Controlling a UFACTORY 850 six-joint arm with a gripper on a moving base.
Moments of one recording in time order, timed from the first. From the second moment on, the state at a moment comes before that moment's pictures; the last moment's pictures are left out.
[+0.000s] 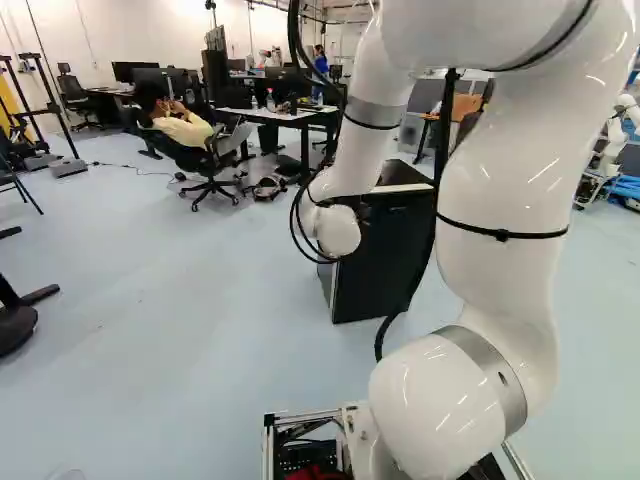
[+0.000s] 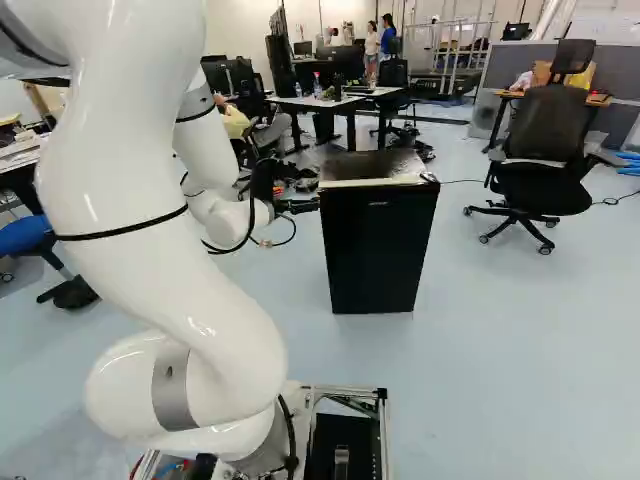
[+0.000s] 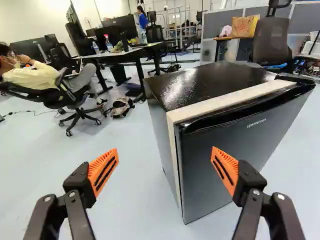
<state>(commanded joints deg) 14.6 -15.7 -29.0 31.8 62.3 0.0</state>
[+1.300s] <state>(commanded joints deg) 17.7 -33.6 -41.4 57.5 73.2 0.0</state>
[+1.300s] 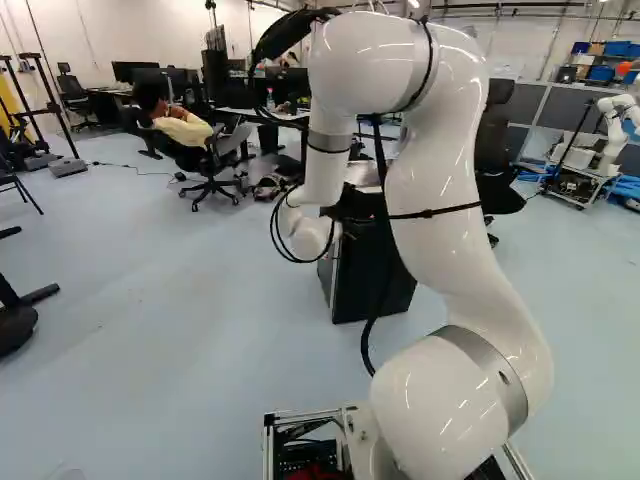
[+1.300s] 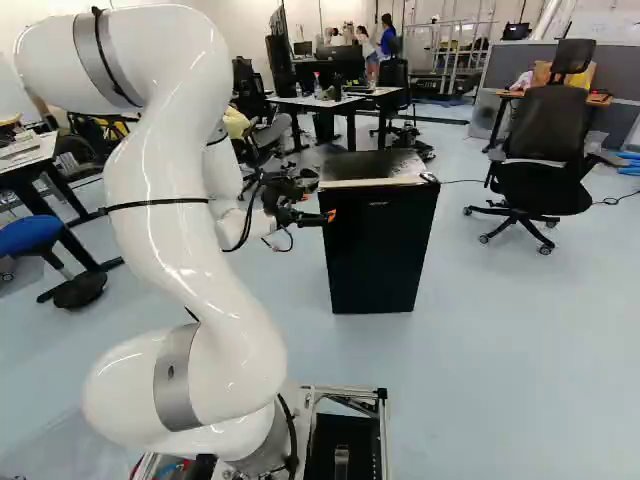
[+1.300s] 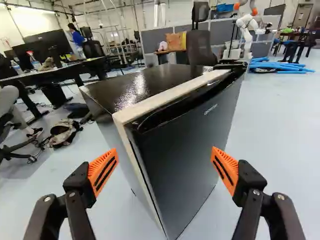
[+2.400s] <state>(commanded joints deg) 17.1 -37.9 -48.4 59.1 73.3 0.0</state>
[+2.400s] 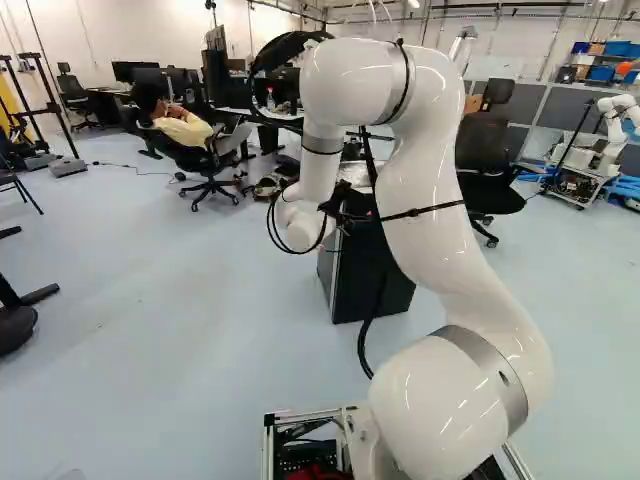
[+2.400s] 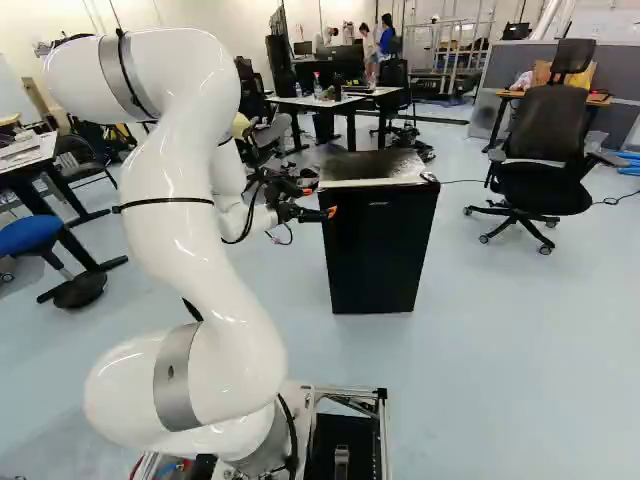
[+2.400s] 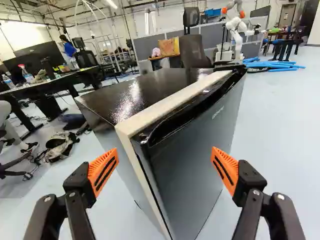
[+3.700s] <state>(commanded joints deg) 14.8 -38.2 -48.9 59.1 73.3 0.0</state>
